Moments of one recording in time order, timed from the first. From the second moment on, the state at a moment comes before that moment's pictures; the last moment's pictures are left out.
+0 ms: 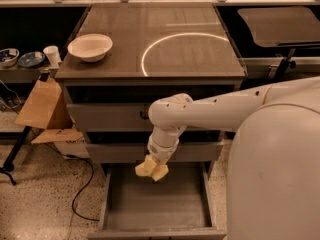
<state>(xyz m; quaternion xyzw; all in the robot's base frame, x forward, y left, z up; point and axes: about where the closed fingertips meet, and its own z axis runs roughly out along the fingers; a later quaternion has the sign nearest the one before) 0.527 0.006 0.549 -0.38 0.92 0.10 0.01</state>
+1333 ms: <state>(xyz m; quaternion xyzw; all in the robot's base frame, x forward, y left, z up) 0.526 0.056 0.399 -0.47 0.87 0.11 0.06</state>
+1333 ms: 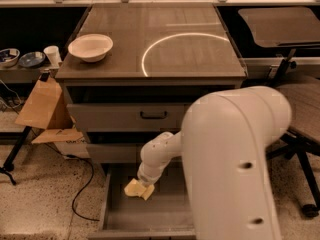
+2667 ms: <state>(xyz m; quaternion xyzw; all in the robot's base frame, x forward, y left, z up) 0.528 0.186 0.261 -0.51 0.85 0.15 0.05</state>
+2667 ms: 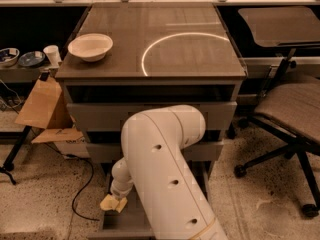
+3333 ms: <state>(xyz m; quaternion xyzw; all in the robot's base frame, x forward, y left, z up) 0.537 0.174 0.220 -0.48 0.87 0.13 0.00</state>
